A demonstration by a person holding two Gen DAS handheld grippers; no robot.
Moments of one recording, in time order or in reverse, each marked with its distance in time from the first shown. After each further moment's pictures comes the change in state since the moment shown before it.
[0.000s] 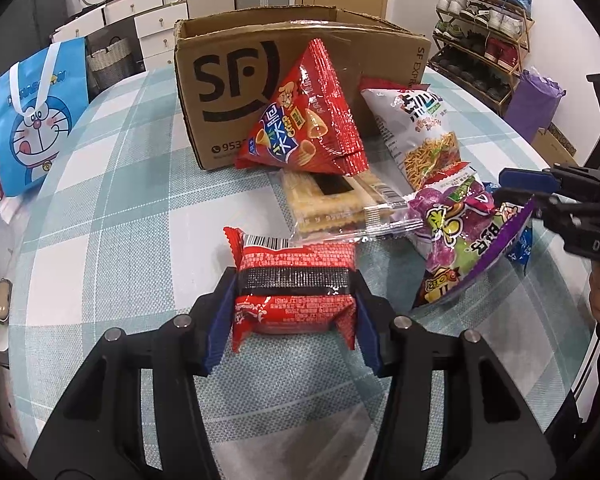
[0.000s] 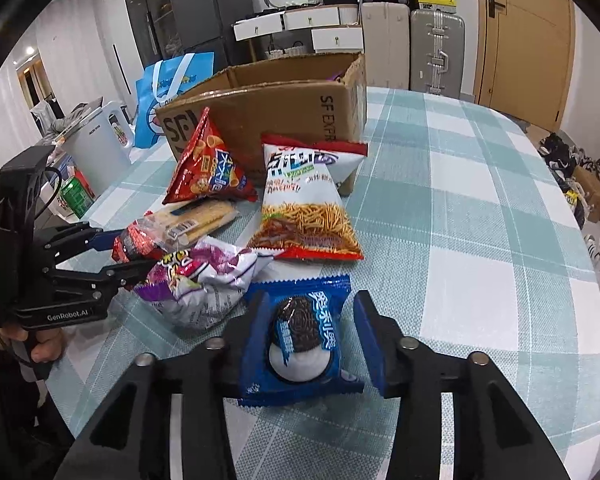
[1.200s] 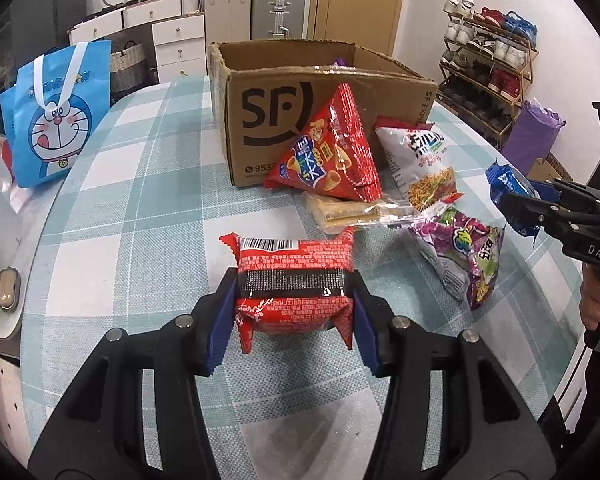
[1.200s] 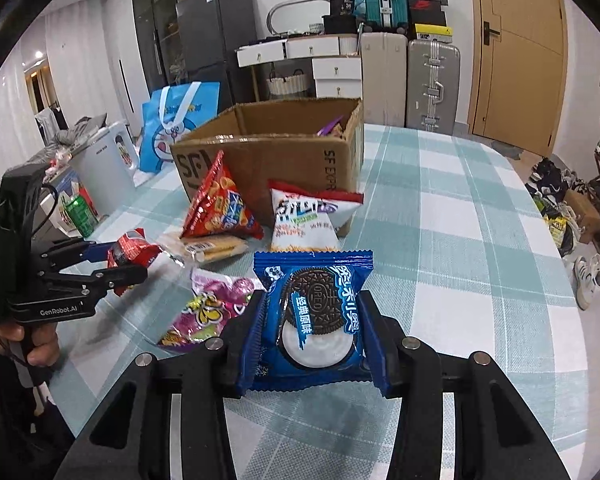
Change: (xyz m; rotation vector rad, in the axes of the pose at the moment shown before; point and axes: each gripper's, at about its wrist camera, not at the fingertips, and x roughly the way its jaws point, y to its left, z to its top) left arm -0.038 0.021 -0.003 -0.072 -0.087 -0.007; right arm -0.035 0.010 0.014 -0.025 -0.139 -0.035
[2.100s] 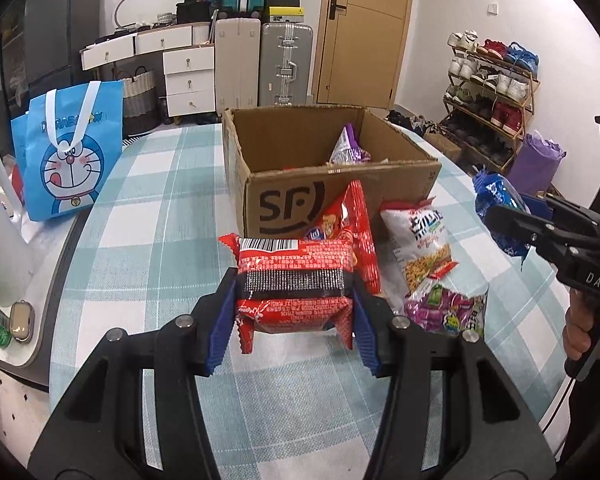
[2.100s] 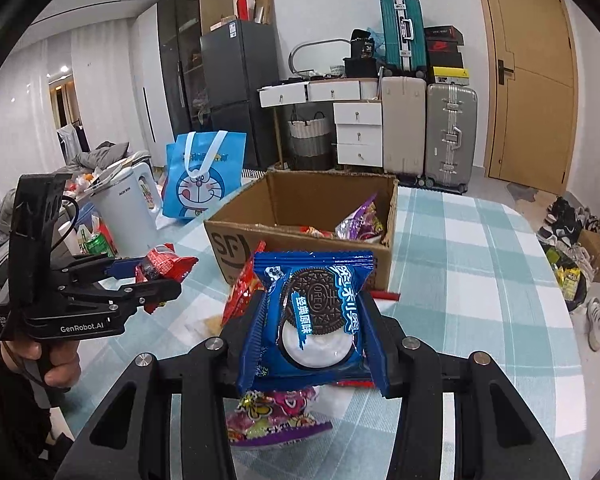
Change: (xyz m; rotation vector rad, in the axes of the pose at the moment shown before) left arm -0.031 0.006 0.055 -0.019 -0.116 0.014; right arm -0.009 0.025 0.054 -0.038 -0.147 0.065
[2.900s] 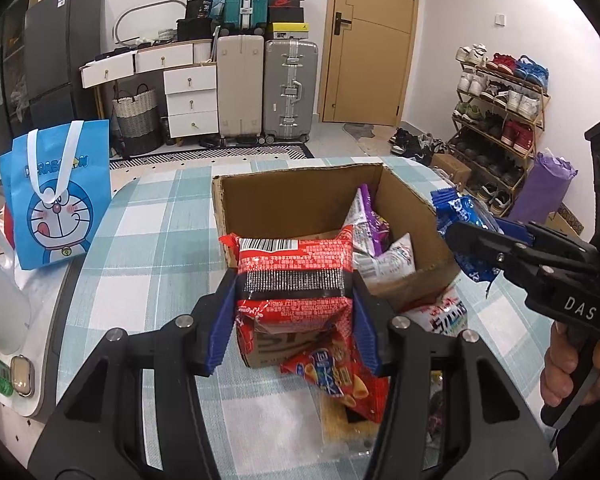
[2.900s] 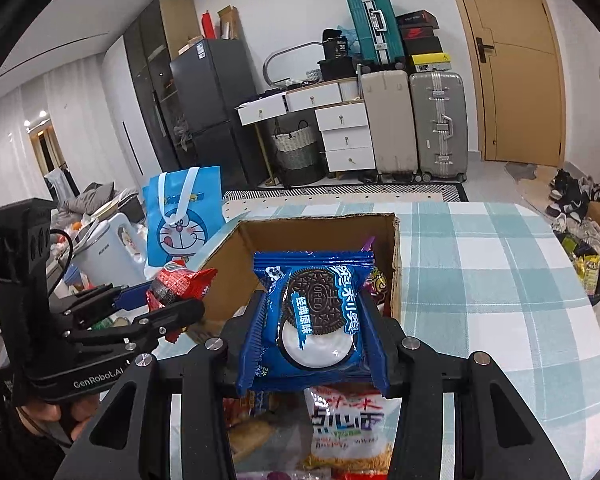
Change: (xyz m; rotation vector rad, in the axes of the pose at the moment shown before) left arm 0.058 -0.003 0.094 0.002 -0.054 0.028; right arm 0.080 -0.034 0.063 0.163 -0.014 0.001
